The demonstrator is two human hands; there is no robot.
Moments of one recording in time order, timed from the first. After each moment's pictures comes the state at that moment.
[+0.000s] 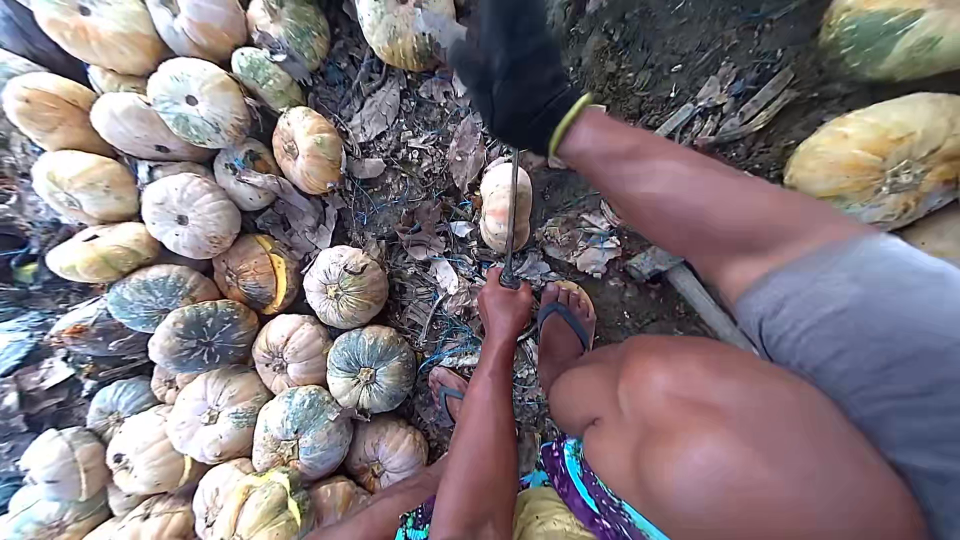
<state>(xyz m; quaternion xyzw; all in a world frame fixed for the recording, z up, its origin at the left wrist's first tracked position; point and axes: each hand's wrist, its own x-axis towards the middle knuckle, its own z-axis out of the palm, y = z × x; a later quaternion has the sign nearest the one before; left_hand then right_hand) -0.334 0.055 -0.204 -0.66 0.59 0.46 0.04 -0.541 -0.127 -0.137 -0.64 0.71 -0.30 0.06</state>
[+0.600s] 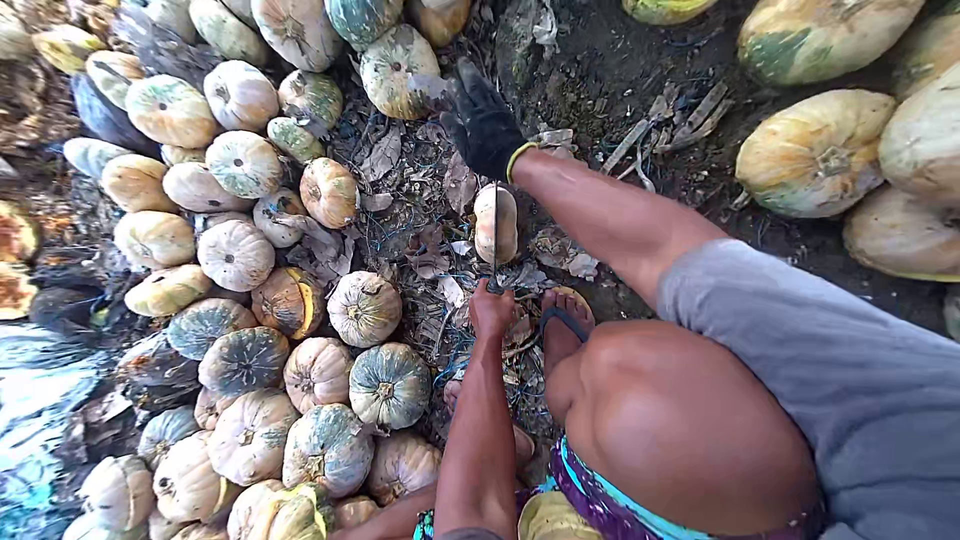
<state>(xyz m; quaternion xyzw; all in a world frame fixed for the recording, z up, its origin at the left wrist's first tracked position) -0.319 0.039 -0.218 -0.64 0.63 0.43 0.09 -0.540 -0.134 -0.187 -0.57 0.77 -0.26 0.13</state>
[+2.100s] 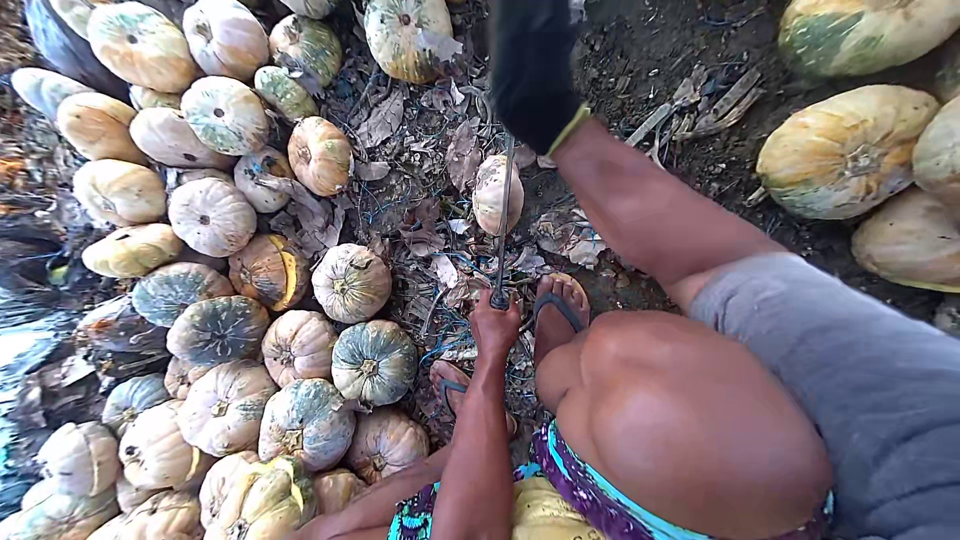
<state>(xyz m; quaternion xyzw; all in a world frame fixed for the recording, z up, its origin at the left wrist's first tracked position) -0.294 0.092 -0.205 -0.67 0.62 0.42 0.05 -0.540 -0.116 -0.131 -0.55 0.71 -0.44 0.03</state>
